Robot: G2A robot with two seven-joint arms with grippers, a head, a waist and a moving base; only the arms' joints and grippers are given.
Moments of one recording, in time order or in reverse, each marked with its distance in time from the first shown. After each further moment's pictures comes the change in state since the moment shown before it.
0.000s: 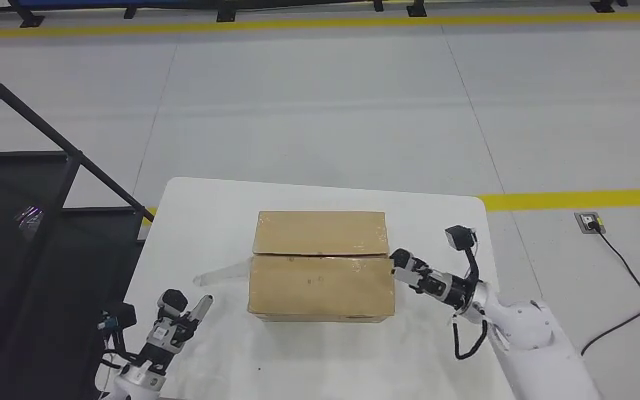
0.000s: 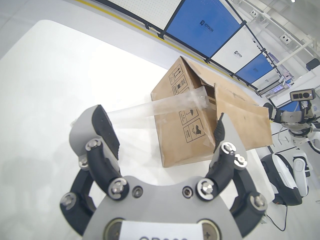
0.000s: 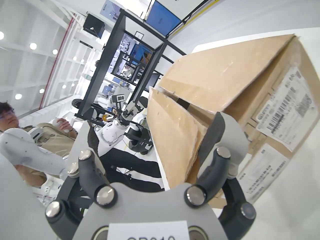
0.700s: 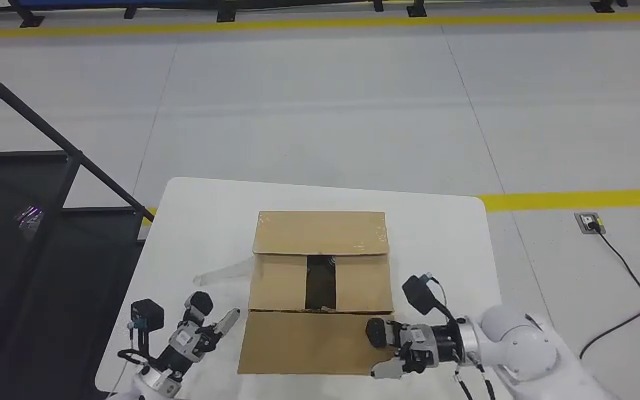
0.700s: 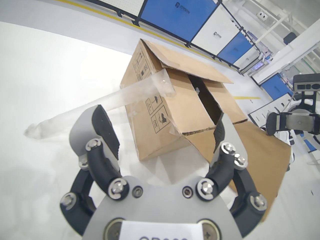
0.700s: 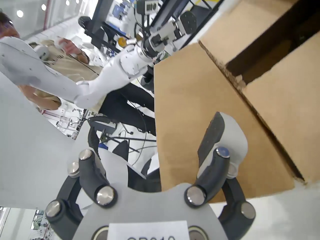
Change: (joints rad) left arm -0.001 0.004 0.050 -0.038 0.090 -0.118 -0.072; right arm -0.098 0.185 -0.179 -0.307 -0.026 0.014 0.235
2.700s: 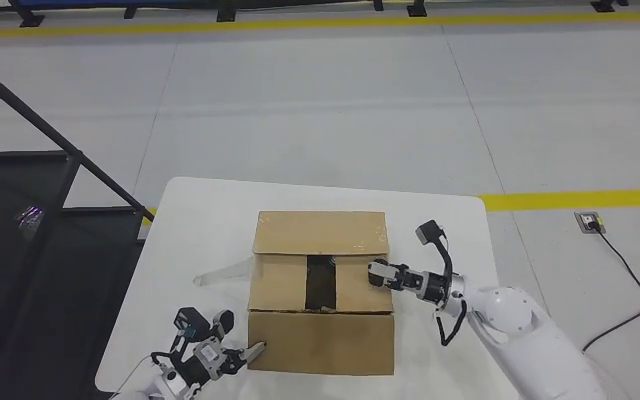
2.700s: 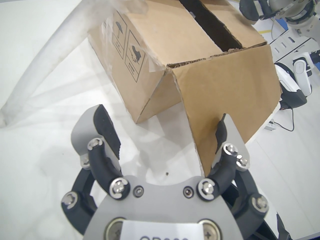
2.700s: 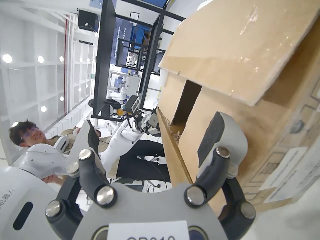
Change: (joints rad) left arm -0.030 0.022 0.059 0.062 0.253 -0.087 -0.063; right arm 0.257 -0.039 -0.170 0.330 0.248 0.258 -0.357
